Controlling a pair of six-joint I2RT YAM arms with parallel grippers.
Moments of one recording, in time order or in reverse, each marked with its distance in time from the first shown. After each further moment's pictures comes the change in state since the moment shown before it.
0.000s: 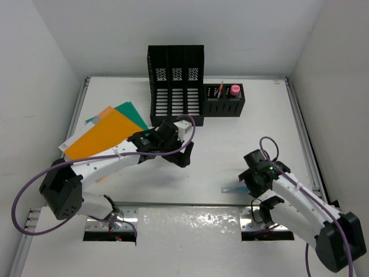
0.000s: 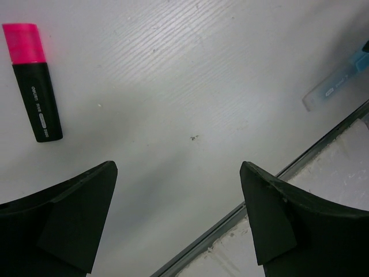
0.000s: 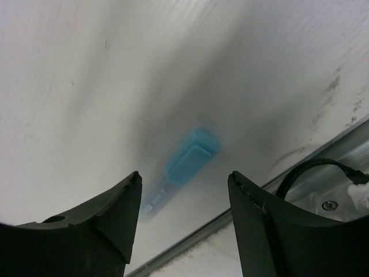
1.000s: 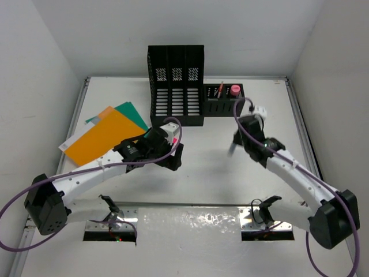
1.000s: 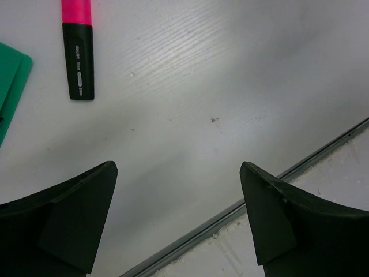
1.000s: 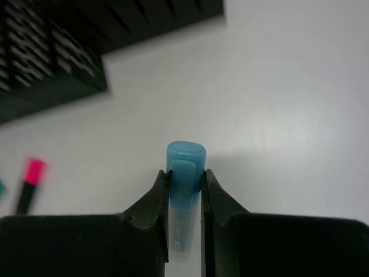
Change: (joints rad) left arm -0.001 -0.192 -0.109 -0.048 -0.115 -0.065; right arm 0.043 0.251 0.274 0.478 0.217 -0.718
